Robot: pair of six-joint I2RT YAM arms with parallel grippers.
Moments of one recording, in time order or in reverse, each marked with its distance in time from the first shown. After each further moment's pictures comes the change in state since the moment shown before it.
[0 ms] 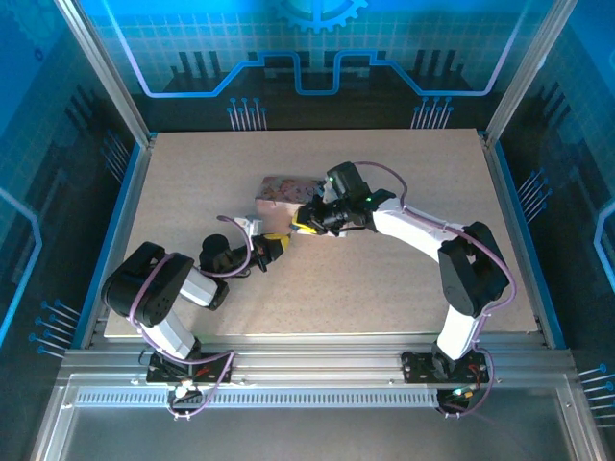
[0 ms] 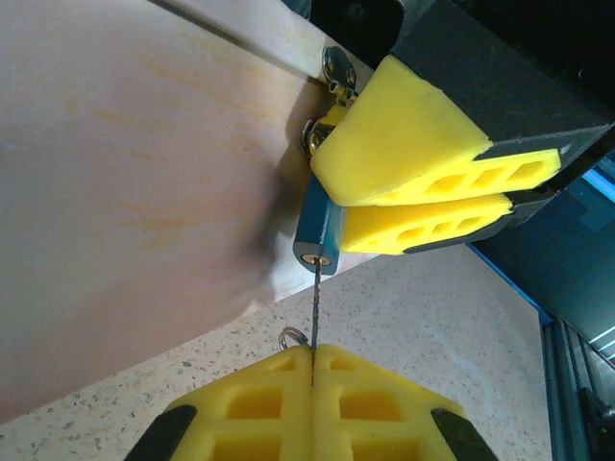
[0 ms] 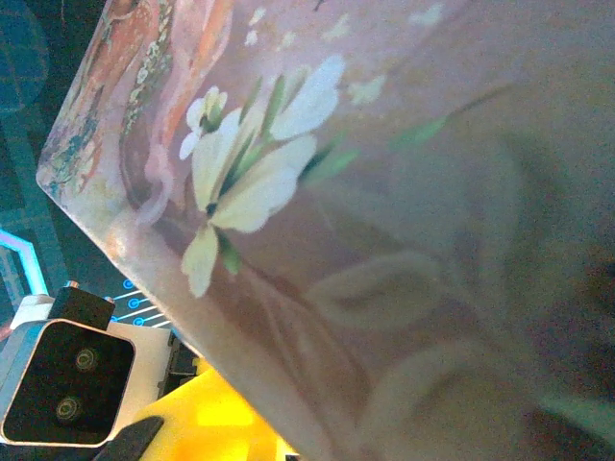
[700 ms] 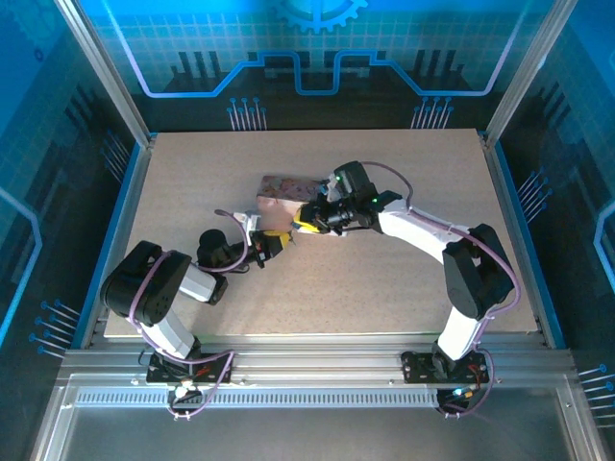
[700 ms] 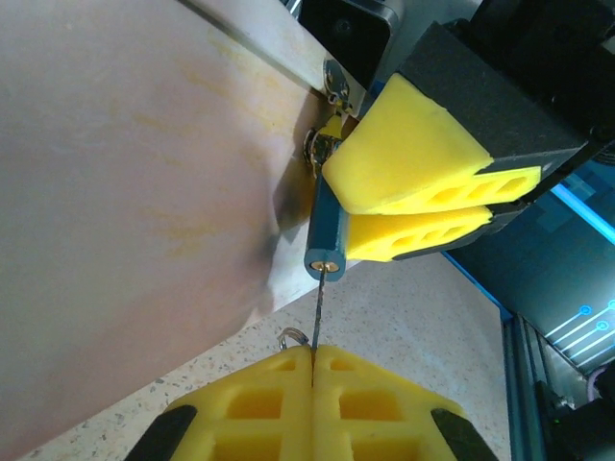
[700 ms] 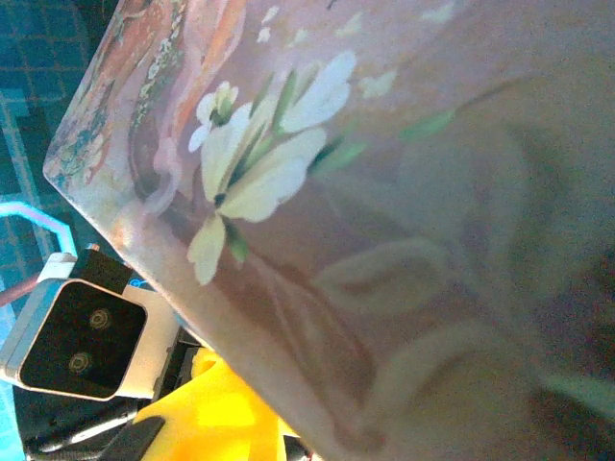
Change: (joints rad) left arm 0.039 0.000 0.039 -0.007 0.108 -0.051; right arm -0.028 -0.029 -0.042 0.061 -0.078 0.000
